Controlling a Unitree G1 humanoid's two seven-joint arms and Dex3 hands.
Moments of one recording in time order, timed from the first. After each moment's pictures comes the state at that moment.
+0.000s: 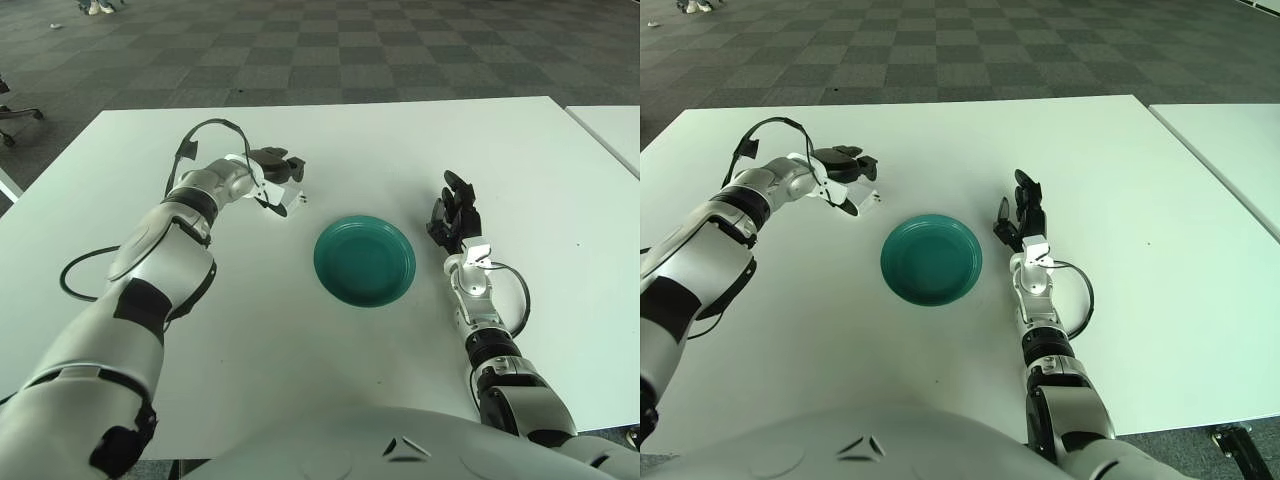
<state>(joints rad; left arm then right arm) -1.06 0.36 -0.71 1.34 0.85 -0.53 -0.07 -0.27 -0.05 -0.07 0.76 -0.04 -0.51 -0.19</state>
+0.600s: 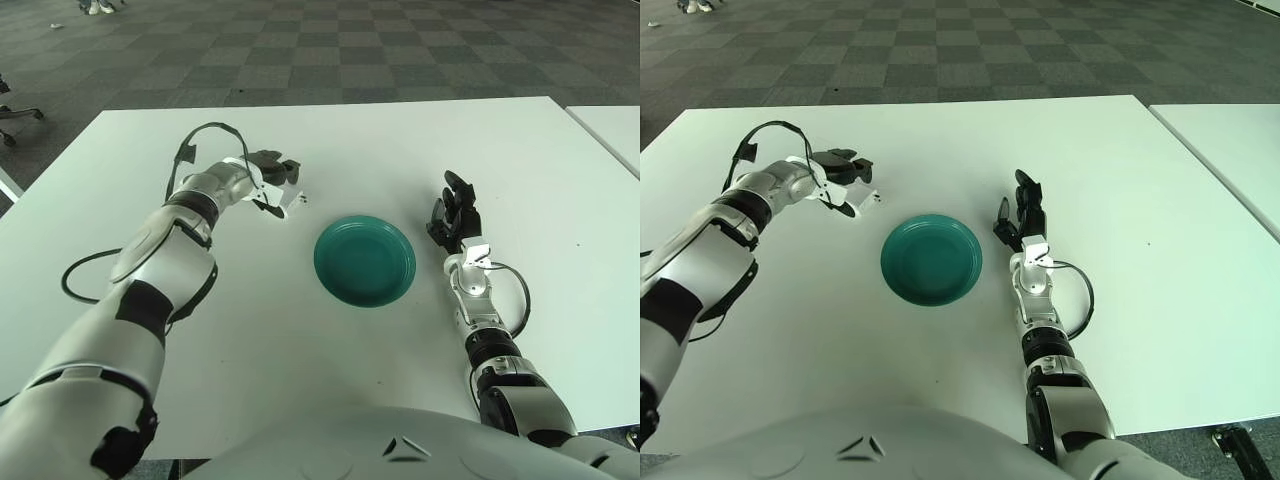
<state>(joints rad) -1.04 0.35 -0.71 1.35 0.85 -0.47 -0.08 -0.27 -0.05 -0.07 0.76 -0.05 -0.51 -0.20</state>
